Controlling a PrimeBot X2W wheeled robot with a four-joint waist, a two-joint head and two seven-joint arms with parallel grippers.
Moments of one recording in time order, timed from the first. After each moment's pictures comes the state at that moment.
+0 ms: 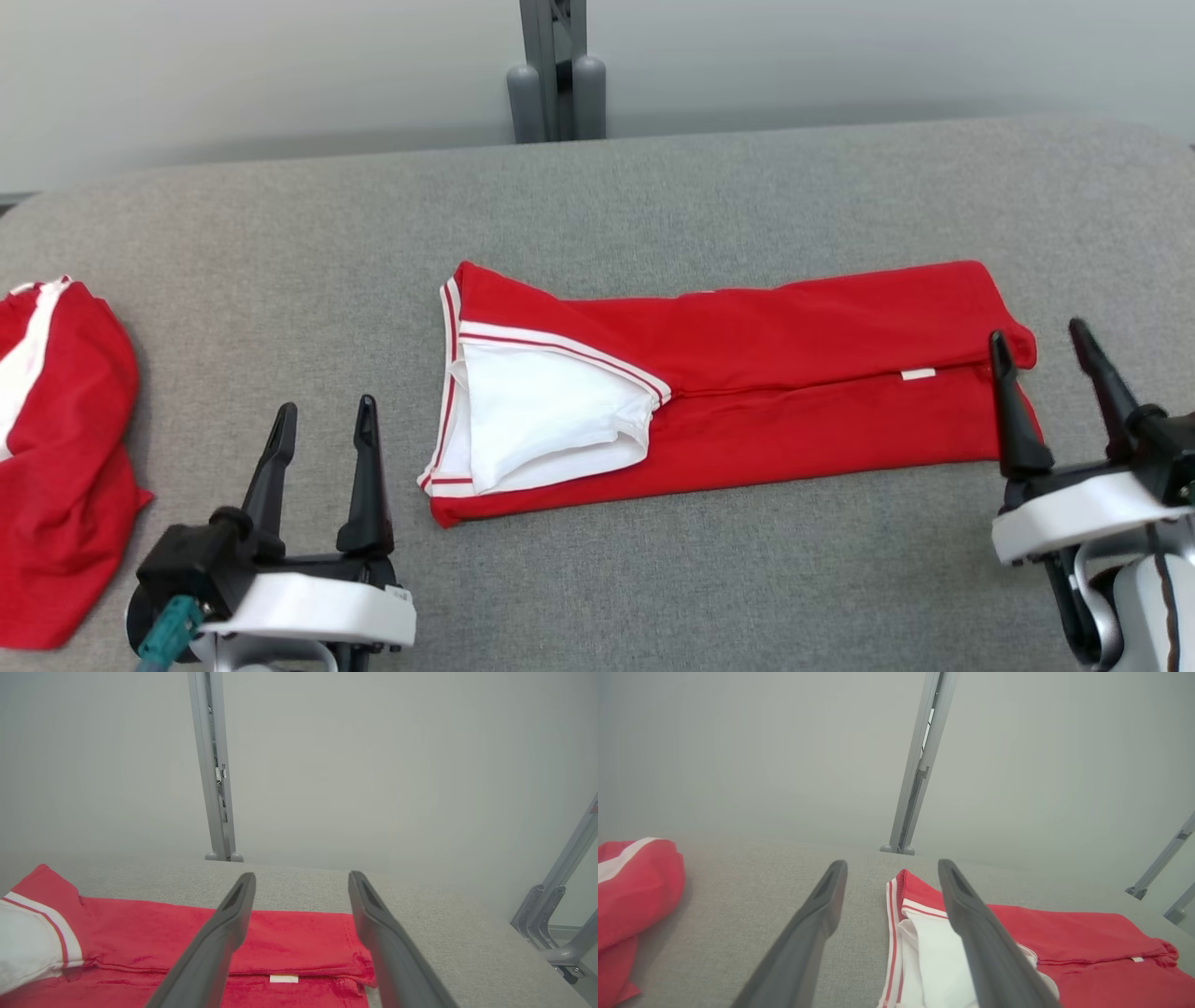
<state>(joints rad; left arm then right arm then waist) -0.06 0.31 -0.41 -0.08 -0.62 0.36 -0.26 -0.23 -0.15 -0.02 0.27 0.12 0.13 -0.24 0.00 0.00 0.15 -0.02</state>
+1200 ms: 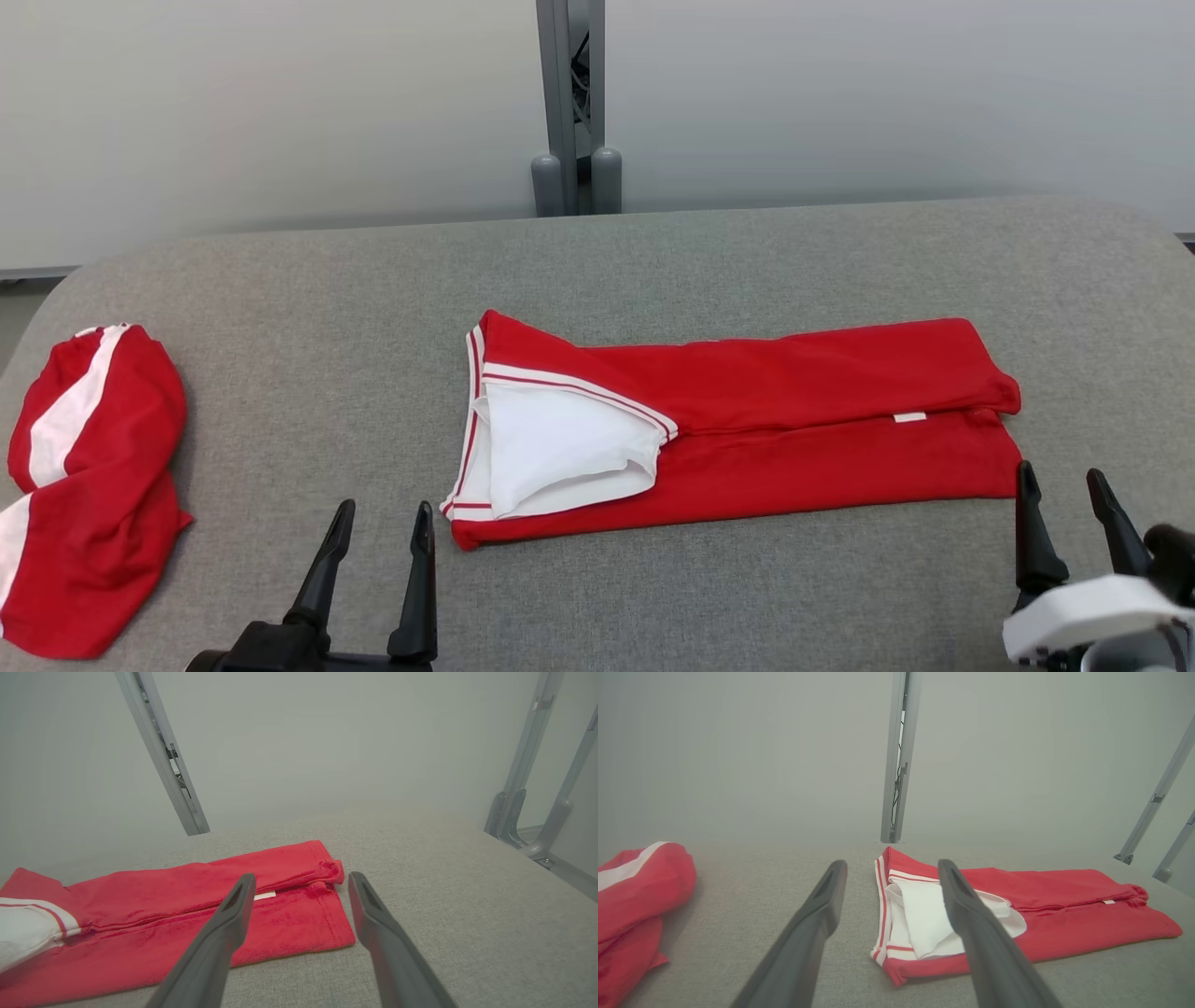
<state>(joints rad) 0.14 0.05 -0.18 0.01 -0.23 0.07 -0.26 -0.06 -0.05 -0.14 0.37 0.17 0.13 -0.26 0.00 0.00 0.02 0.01</state>
